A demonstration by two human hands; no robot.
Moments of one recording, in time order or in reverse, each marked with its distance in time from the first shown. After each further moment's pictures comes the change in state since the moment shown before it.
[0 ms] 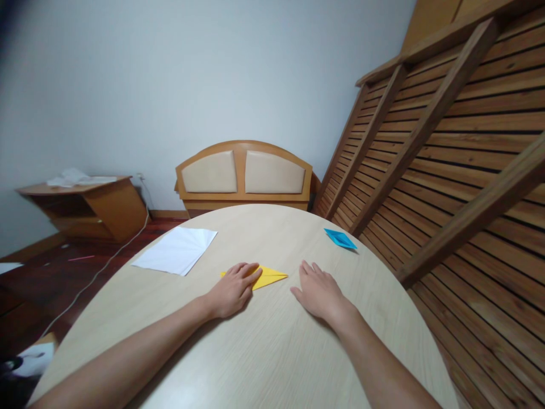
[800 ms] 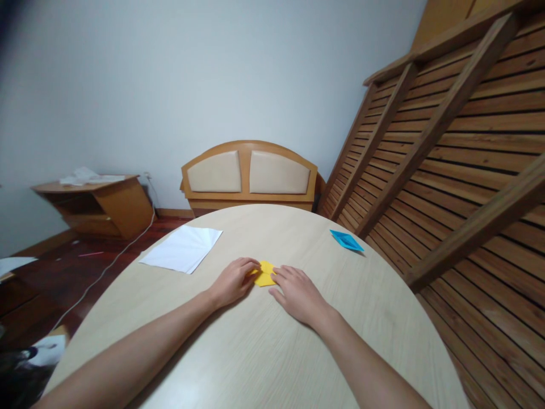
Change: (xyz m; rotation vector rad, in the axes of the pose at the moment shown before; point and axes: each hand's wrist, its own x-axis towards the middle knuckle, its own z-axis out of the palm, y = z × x) left_hand 0.009 -0.021 0.005 -0.170 0.214 -0.013; right_hand 0.017 -0.030 0.028 0.182 0.257 -0.461
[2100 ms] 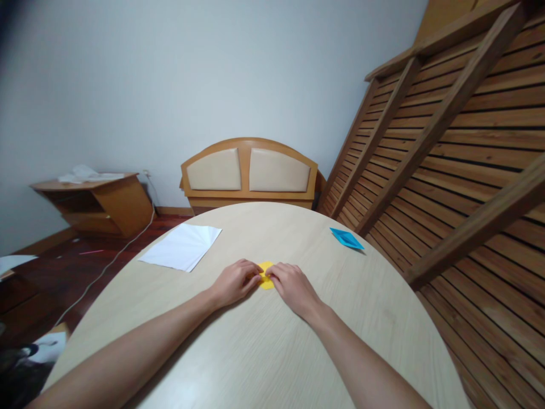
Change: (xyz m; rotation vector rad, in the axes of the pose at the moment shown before) left_hand 0.001 0.010 -0.003 -0.038 -0.063 -0.018; right_hand 0.014 0.001 0.007 0.200 0.168 -0.063
